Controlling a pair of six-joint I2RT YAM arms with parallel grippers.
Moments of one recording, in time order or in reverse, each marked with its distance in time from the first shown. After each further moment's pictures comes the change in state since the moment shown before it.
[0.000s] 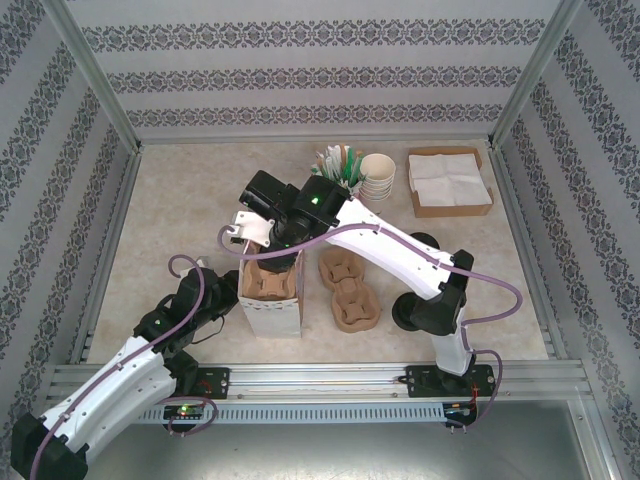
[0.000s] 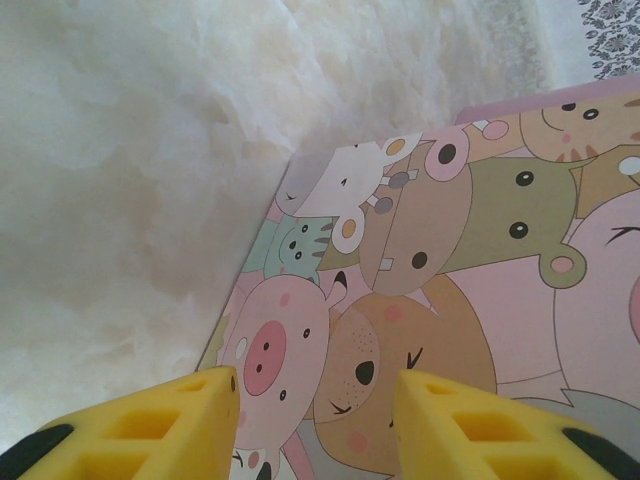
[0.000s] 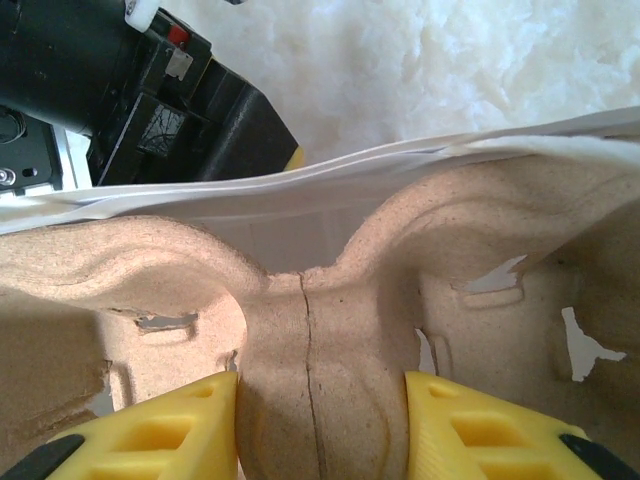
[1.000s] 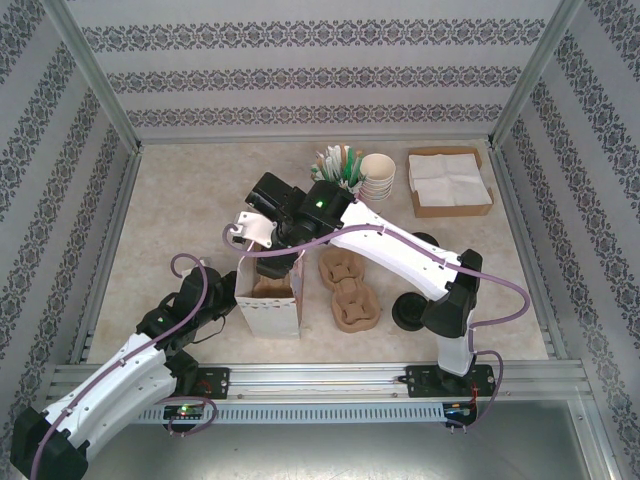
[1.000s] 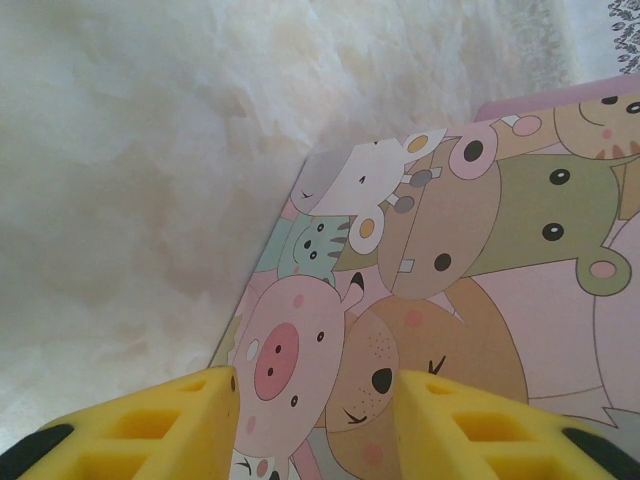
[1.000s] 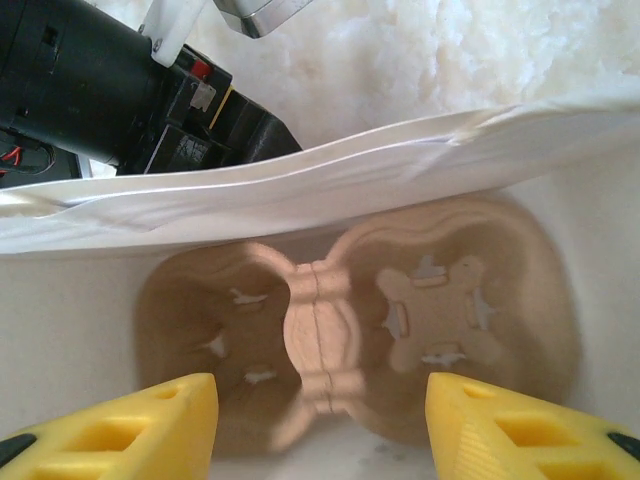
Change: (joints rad) left arm 0.000 0.028 0.000 0.005 0.000 0.000; right arm -0.014 -0.065 -0.146 0.127 -0.058 0.026
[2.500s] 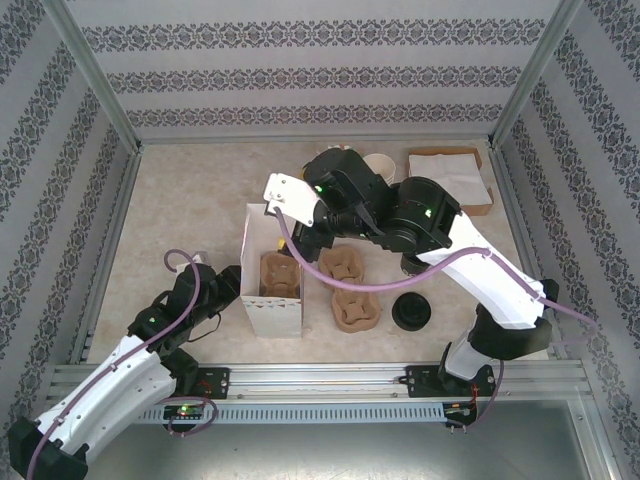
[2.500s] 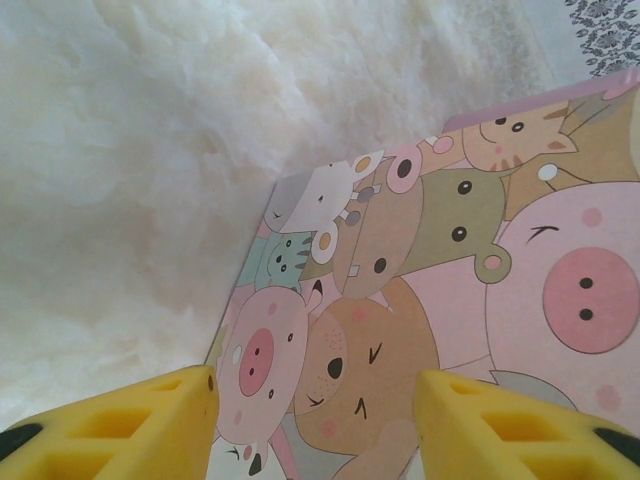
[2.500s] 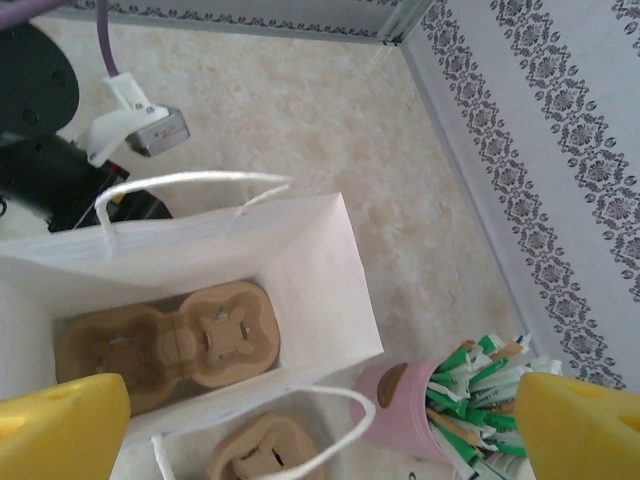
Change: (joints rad) left arm 0.000 -0.038 0.080 -0.093 -0.029 0.081; right arm 0.066 -0.279 0.143 -0.012 0.307 -0.116
